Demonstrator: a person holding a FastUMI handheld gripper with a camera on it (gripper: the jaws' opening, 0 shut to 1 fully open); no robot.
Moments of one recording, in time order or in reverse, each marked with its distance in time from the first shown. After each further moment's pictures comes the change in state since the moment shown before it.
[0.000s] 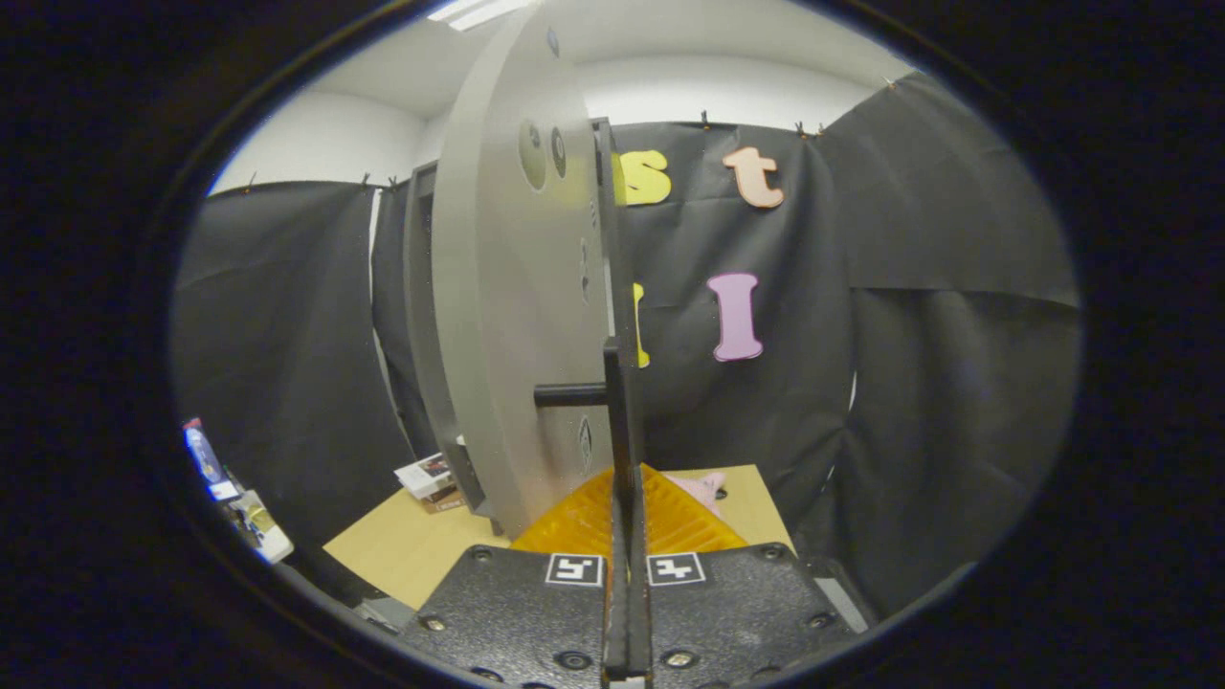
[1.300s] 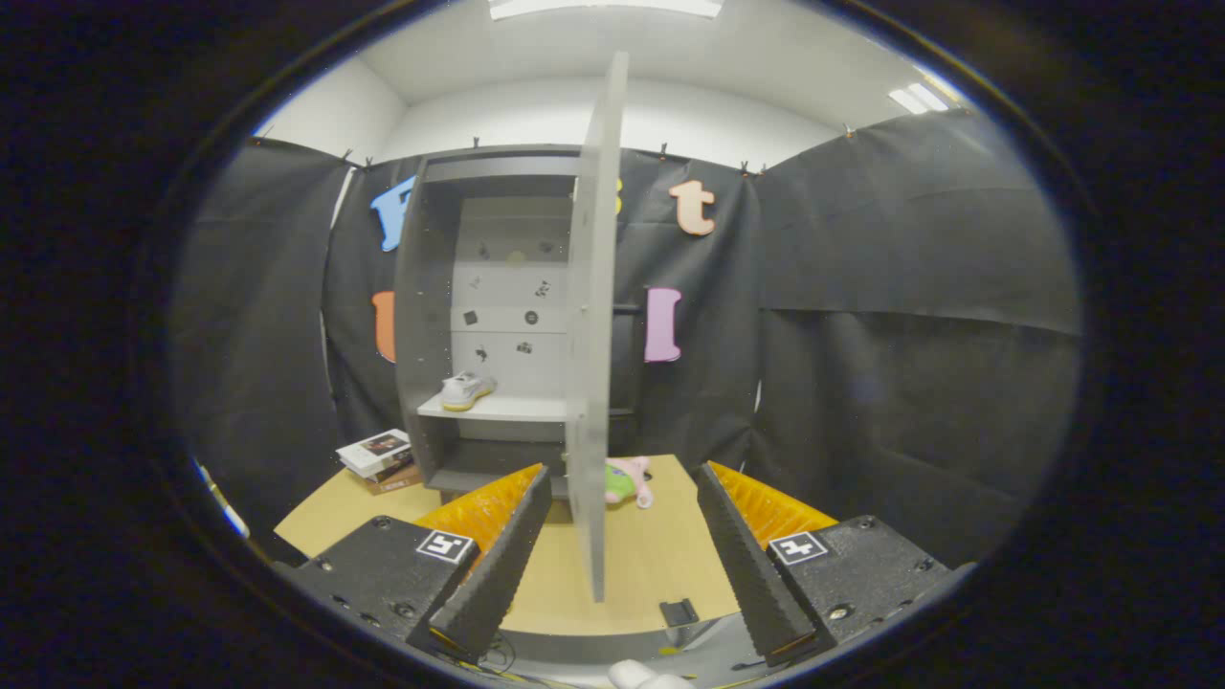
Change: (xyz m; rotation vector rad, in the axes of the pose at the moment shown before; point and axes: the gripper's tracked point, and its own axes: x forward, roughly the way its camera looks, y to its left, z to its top) arm -0.046 -0.007 -0.031 -0.027 -0.032 -0.271
